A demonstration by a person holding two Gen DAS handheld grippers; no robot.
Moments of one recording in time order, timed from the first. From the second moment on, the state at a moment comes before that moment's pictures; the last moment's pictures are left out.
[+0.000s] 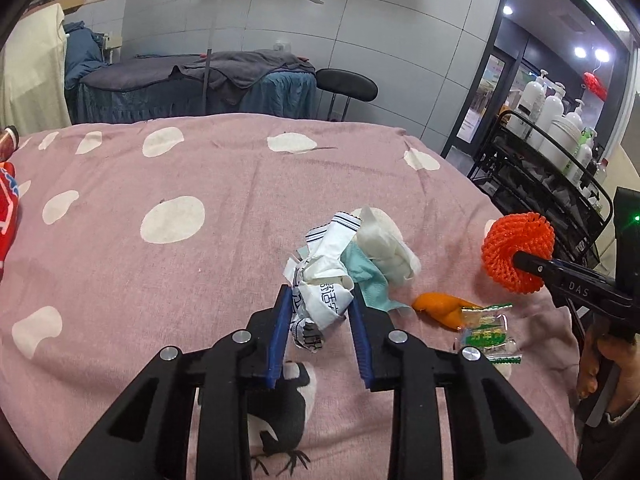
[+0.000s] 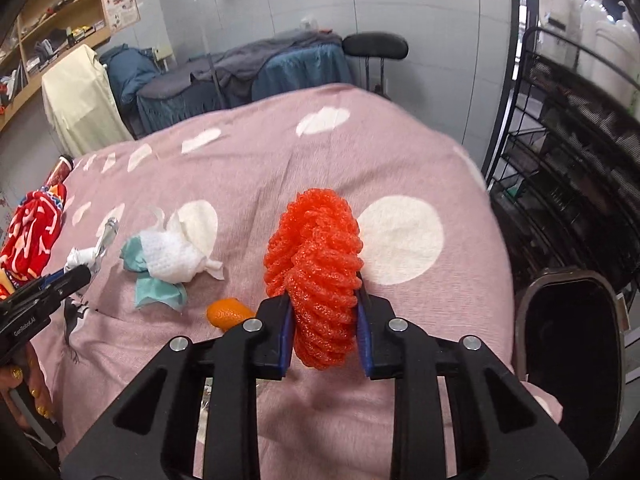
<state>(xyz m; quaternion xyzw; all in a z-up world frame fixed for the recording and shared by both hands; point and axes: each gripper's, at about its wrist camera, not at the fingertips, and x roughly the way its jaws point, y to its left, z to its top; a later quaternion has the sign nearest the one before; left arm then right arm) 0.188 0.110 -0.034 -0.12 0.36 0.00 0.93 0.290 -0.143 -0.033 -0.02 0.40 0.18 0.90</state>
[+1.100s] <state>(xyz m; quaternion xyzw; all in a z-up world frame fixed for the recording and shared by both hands) 0.141 -0.044 0.007 -0.07 0.31 -0.18 0.93 0.164 -0.272 0.000 0.05 0.31 0.09 0.95</state>
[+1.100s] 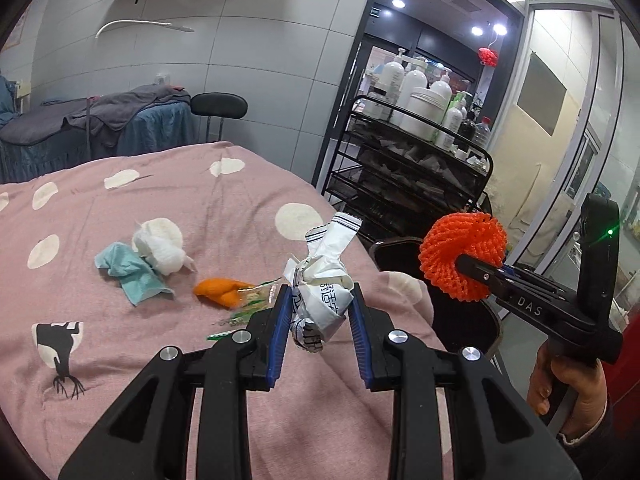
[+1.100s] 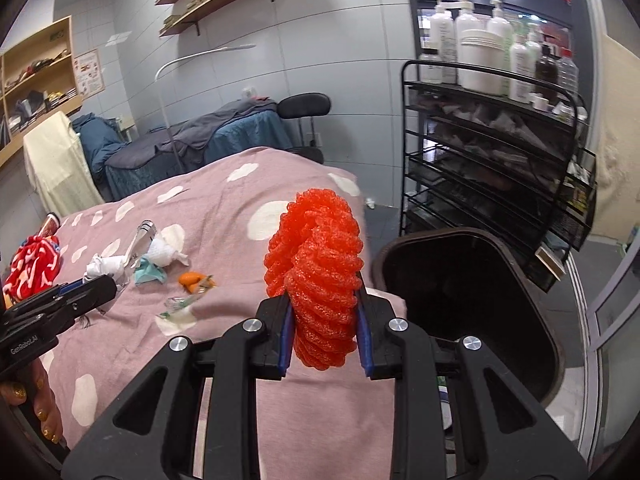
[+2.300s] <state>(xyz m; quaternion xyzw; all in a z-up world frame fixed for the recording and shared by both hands) 0.145 -0.126 0.010 -0.02 0.31 -0.26 0.92 0.222 -0.414 -0.107 0.11 0.42 -0.10 0.89</state>
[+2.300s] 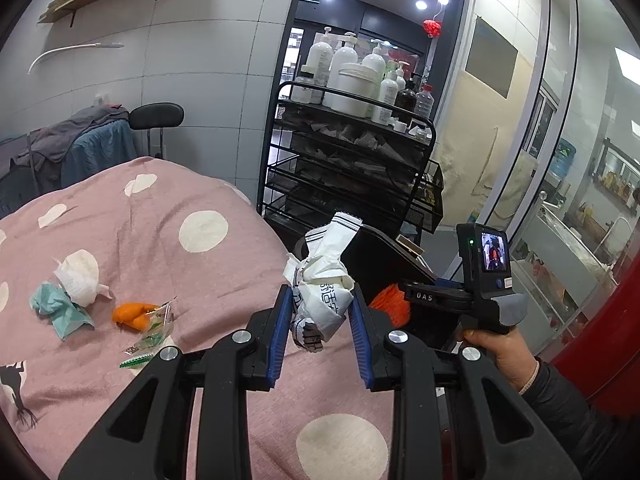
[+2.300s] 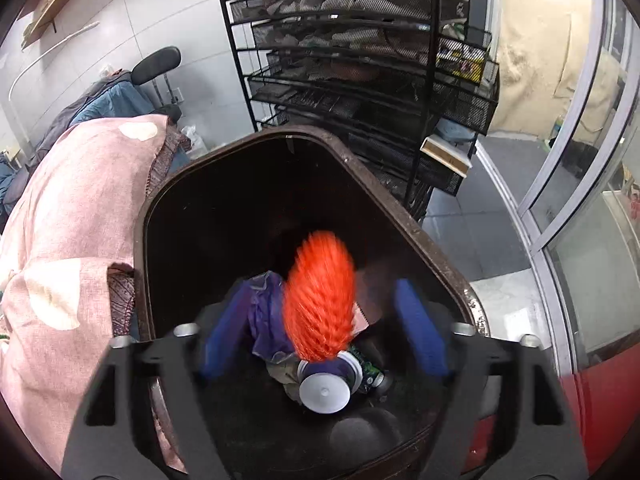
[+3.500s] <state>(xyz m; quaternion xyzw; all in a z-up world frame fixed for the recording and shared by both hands) 0.230 -0.270 -0.036 0.02 0.42 -0.36 0.83 0.128 -0.395 -0.074 0.11 0.36 -0.09 0.92</state>
